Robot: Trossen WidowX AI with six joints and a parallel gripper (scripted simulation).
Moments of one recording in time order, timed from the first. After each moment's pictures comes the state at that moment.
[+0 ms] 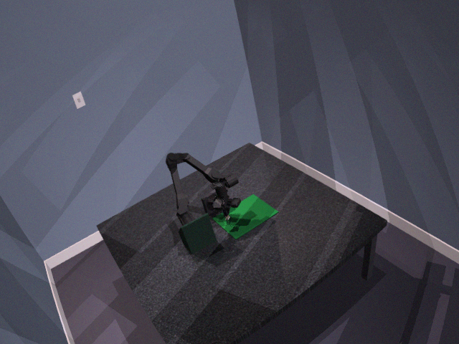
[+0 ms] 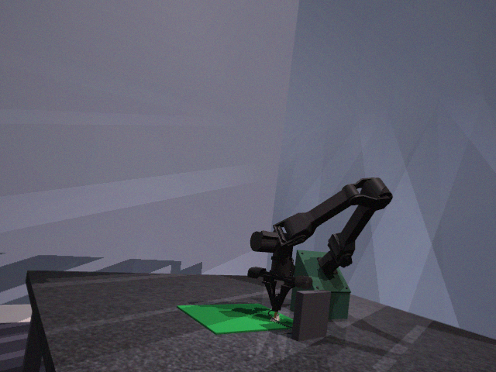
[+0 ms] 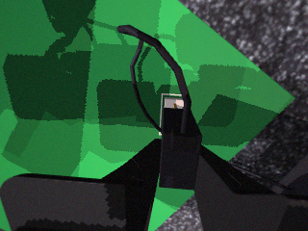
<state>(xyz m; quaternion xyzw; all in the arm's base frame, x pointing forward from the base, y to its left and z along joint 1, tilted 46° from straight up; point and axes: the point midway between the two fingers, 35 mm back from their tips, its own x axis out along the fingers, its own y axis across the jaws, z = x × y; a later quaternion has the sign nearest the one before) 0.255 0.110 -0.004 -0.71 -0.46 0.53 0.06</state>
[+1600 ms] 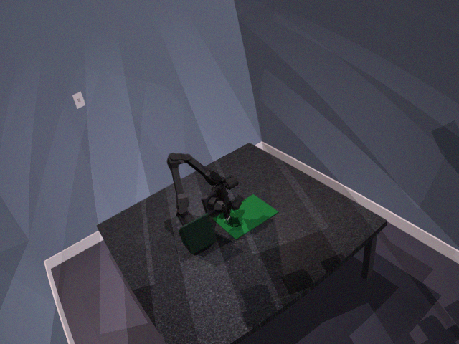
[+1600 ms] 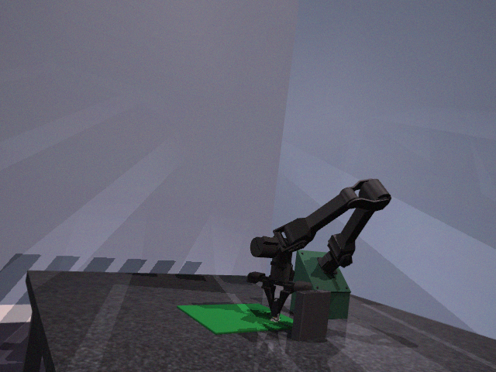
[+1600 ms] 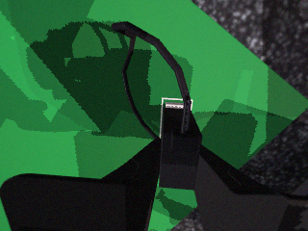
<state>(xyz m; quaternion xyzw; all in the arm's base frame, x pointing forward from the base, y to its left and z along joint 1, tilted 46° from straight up) 0.256 0.121 -0.015 -0.71 -0.46 0.53 0.06</state>
